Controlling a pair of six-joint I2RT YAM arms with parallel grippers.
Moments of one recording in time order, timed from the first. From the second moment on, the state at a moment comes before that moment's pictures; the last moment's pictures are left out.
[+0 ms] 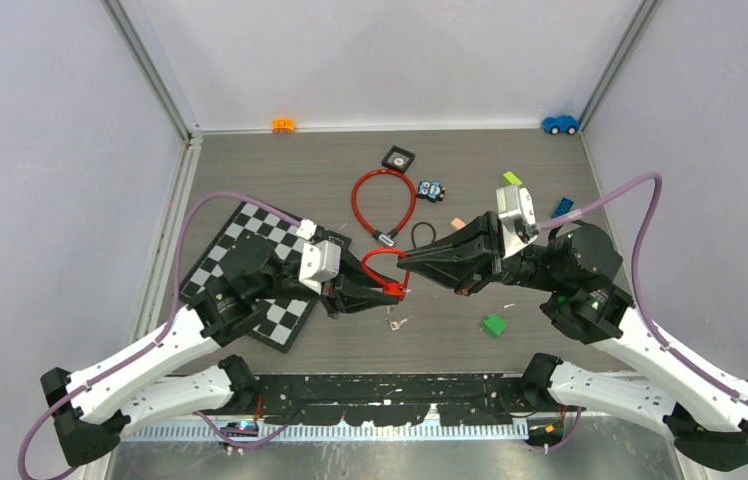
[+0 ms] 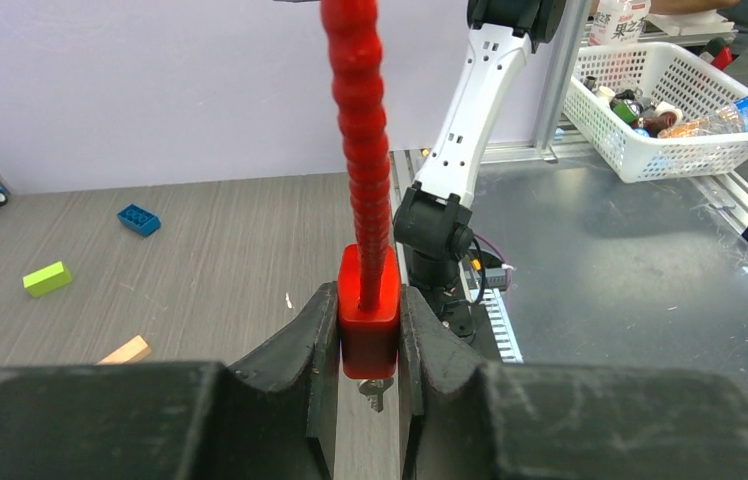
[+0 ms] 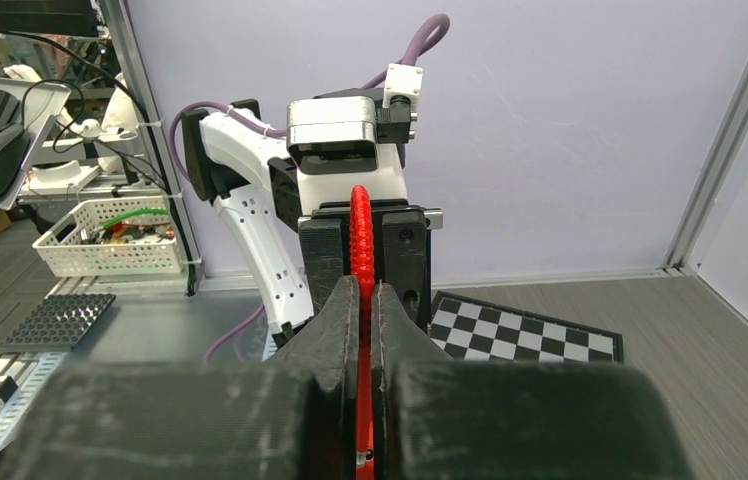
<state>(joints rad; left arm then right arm) -0.95 0.84 0.86 0.13 0.69 -0.03 0.93 0.81 1.03 0.16 -0.54 0.21</state>
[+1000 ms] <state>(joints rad) -0.95 0.83 0.83 0.16 0.68 -0.05 0.93 0.83 0.98 0.21 -0.53 0.23</state>
